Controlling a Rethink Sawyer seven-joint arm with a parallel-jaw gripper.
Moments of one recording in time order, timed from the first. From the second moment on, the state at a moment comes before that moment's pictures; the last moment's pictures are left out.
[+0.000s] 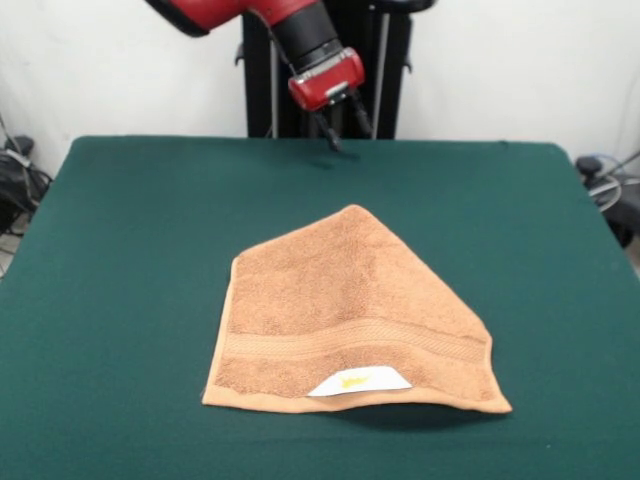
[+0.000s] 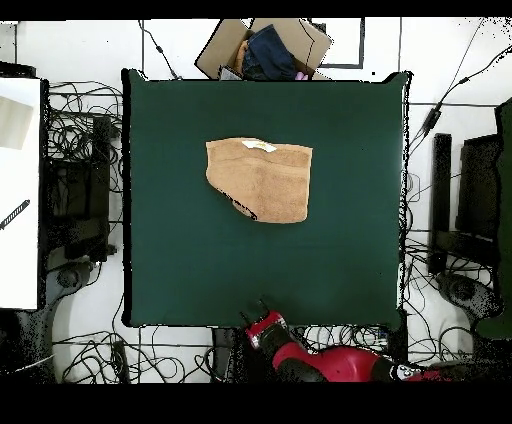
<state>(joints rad) -1.06 -0.17 0.23 2.22 -1.09 -0.43 1.29</state>
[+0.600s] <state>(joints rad) -1.07 -0.05 0.16 2.10 -1.10 -0.66 1.29</state>
